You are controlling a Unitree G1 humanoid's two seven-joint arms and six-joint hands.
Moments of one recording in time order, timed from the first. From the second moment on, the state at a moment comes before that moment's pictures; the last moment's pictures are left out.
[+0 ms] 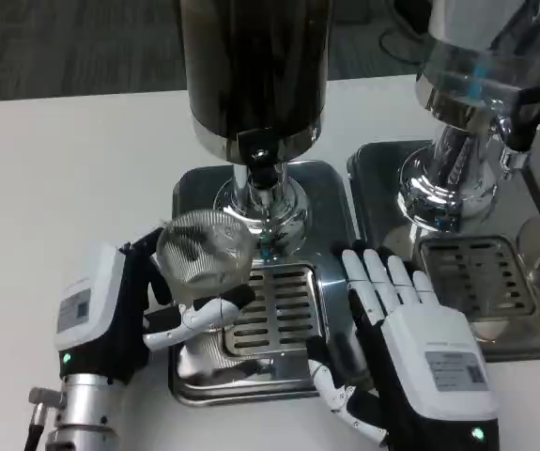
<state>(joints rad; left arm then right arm) -0.18 0.33 -0.26 0.76 0.62 -0.58 0.70 0.34 -0.17 0.47 -0.20 -1.08 0.09 -0.34</state>
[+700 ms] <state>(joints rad) -0.32 0.28 -0.36 0.91 0.66 -0.63 0.71 0.35 -0.17 0.48 -0.21 -1.08 0.11 -0.36</state>
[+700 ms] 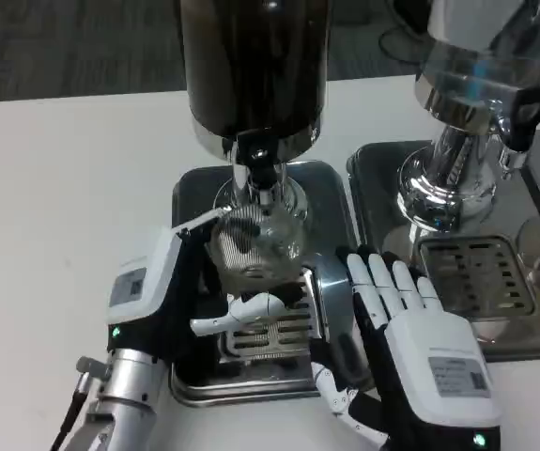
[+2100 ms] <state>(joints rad) -0.09 0.43 -0.19 0.61 0.58 -0.58 0.67 0.33 -0.21 0.47 -0.19 -1.12 0.15 -0.36</state>
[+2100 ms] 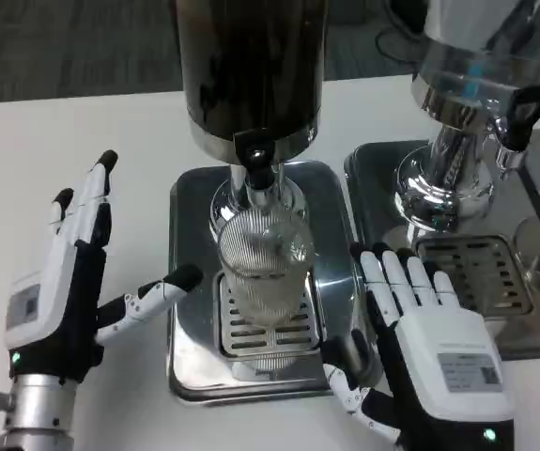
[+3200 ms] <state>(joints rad) -0.01 0.60 -0.09 0.37 0.00 -0.89 0.01 0.29 -0.19 0.56 -0.15 -1.19 0.22 -0.36</state>
